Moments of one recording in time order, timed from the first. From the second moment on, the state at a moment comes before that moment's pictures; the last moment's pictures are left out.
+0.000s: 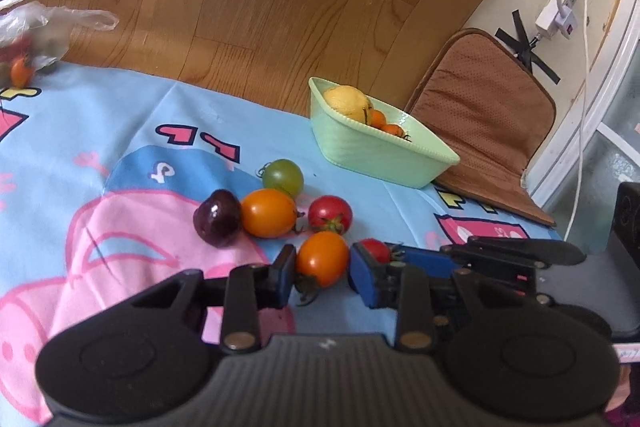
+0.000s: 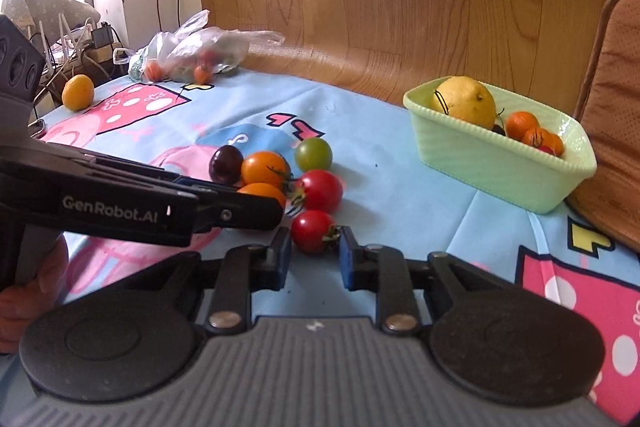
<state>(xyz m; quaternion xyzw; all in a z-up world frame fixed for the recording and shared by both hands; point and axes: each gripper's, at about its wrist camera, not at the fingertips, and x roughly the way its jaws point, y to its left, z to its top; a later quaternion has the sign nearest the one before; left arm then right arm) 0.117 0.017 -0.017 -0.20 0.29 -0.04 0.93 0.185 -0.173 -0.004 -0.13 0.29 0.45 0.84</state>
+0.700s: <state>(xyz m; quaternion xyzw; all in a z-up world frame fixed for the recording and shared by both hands) 0.244 -0.016 0.043 -0.18 0.28 -0.09 0.94 0.276 -0.223 0.035 -0.02 0.21 0.32 0.92</state>
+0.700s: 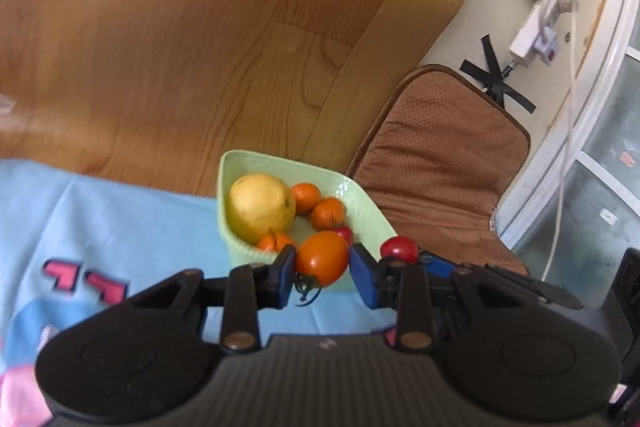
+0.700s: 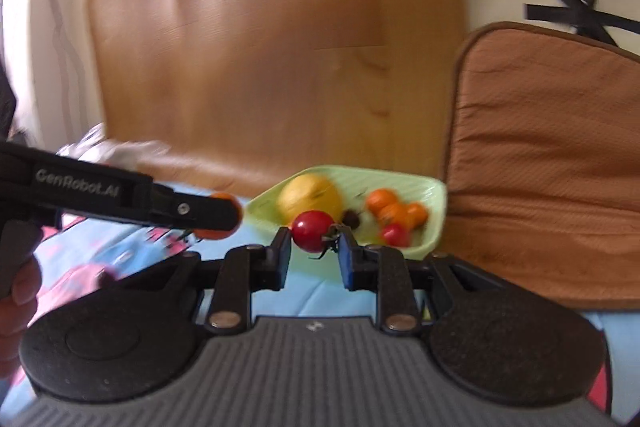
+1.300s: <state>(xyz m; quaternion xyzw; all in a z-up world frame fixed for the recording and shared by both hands) 0.249 0.000 0.059 -0.19 0.25 -0.08 0.95 0.293 -0.251 0.031 0.03 0.16 0.30 0.94</state>
